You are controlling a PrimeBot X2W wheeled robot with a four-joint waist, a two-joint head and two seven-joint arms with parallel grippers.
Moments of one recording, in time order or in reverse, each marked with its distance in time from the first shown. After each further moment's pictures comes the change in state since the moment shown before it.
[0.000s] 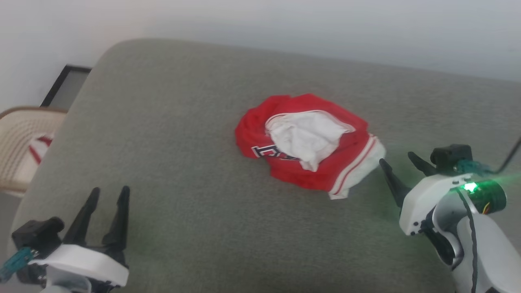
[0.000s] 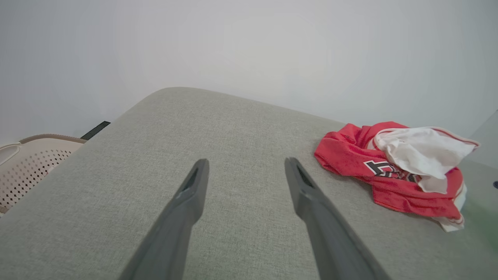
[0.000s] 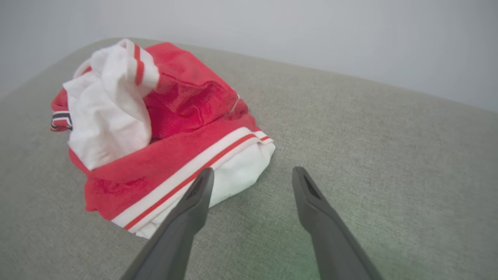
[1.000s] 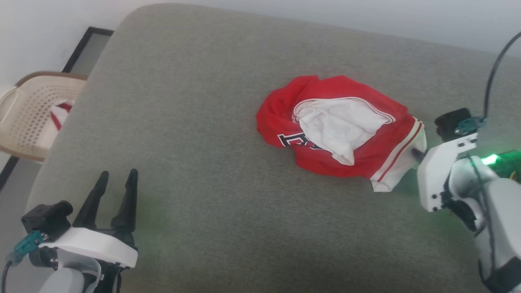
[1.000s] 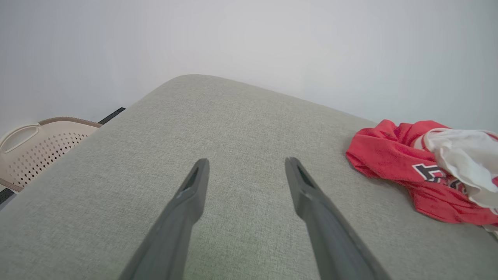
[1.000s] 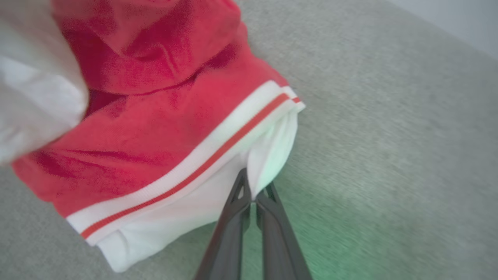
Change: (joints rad) left arm -0.103 -0.102 0.028 0.095 0.053 -0.066 -0.001; right arm -0.149 -0.099 0.036 0.012 -0.026 0.001 0.398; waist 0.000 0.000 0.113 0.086
